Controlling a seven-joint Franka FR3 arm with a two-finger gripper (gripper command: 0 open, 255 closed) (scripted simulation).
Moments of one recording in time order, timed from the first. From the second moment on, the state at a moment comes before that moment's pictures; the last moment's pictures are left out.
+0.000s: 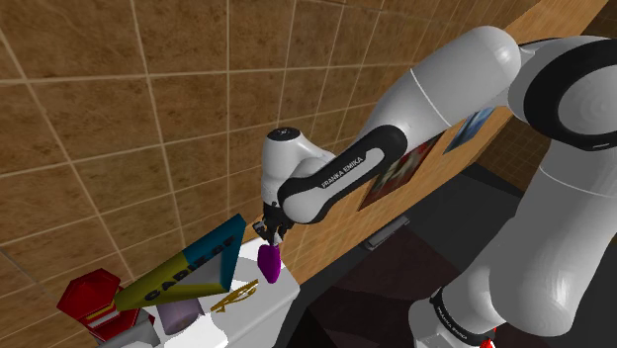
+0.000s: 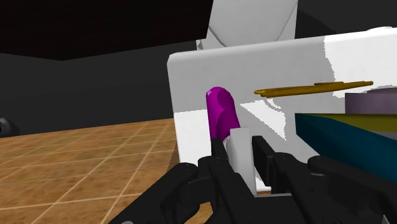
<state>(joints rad) 0.16 0.29 0.29 -2.33 -0.08 2.50 0.62</state>
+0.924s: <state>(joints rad) 0.15 0.16 0.32 -2.32 -0.02 2.37 0.58</state>
